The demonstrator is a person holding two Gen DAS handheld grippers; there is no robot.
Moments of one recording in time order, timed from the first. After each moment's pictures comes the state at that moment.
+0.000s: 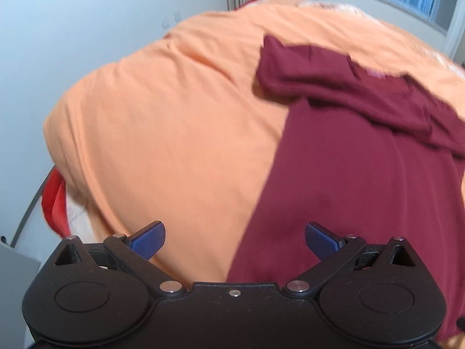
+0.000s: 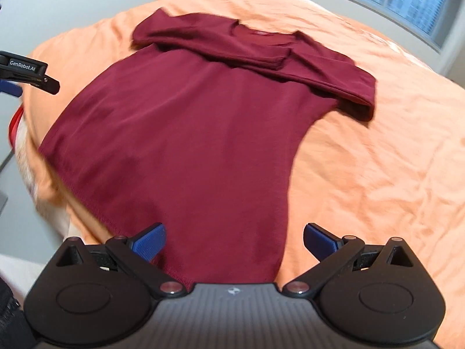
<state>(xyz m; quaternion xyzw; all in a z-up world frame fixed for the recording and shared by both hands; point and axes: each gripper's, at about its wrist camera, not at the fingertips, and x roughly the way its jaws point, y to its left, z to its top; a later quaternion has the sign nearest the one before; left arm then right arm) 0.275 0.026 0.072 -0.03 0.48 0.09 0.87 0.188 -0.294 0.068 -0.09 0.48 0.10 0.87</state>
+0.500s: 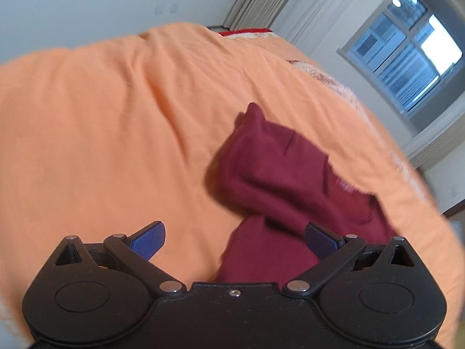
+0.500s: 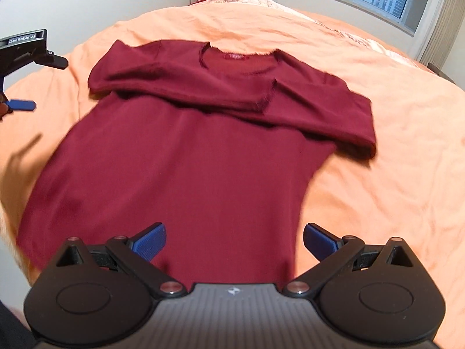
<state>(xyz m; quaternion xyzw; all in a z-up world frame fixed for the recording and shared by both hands) 0.412 0.084 0.065 -0.28 0.42 0.01 0.87 0.291 -0.258 0.083 -0.05 0.48 0.04 0.88</state>
